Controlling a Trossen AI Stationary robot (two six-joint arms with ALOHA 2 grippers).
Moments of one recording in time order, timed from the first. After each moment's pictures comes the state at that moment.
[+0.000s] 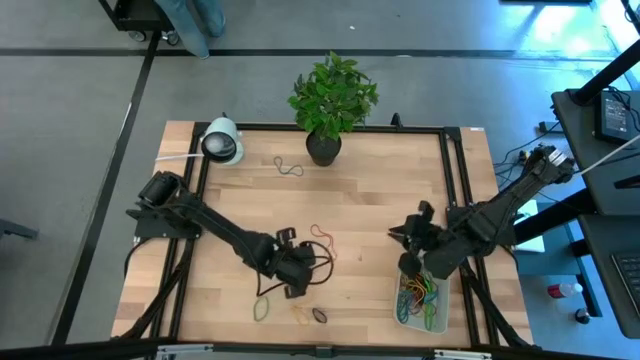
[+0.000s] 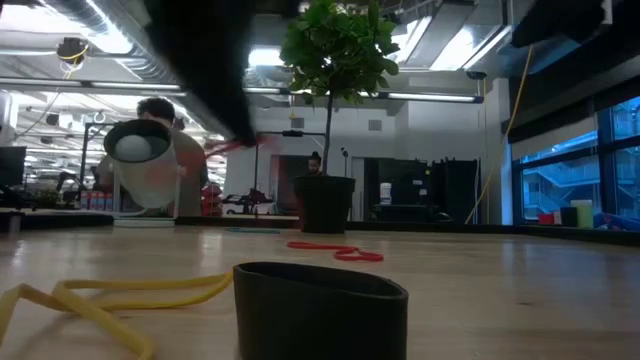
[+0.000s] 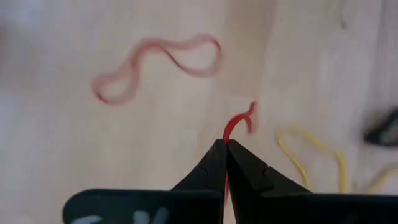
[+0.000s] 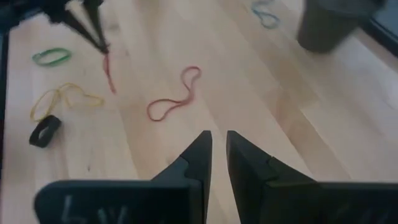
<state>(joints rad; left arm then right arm) -0.46 1.83 1.34 -0.71 -0.35 -0.63 0.68 1.17 0.96 -0.79 0.74 0.87</state>
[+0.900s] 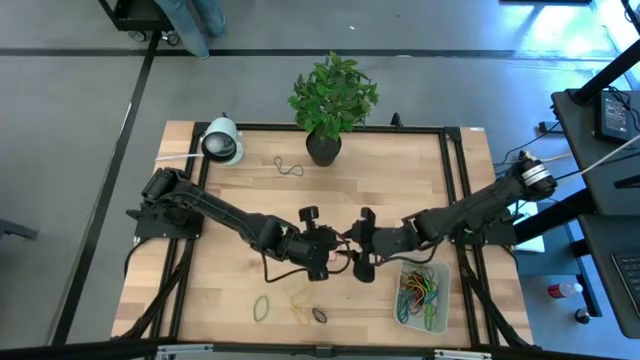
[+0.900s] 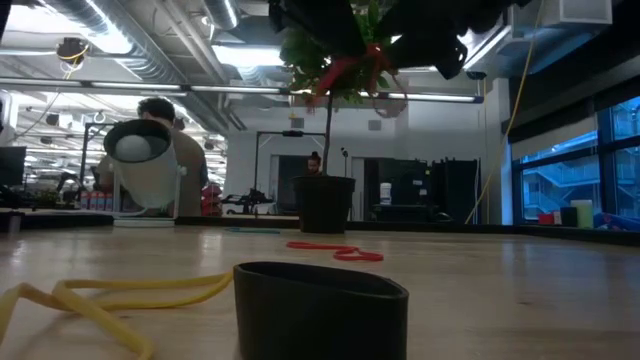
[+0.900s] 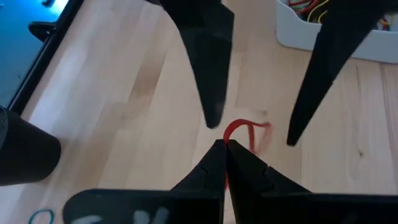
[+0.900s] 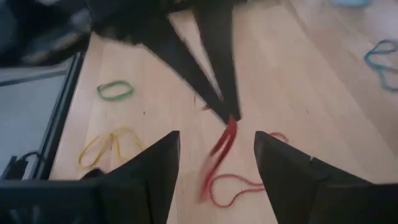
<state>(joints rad) -0.36 1.83 1.54 -0.62 -0.54 -0.33 0.40 1.49 0.96 -0.06 0.36 0.41</state>
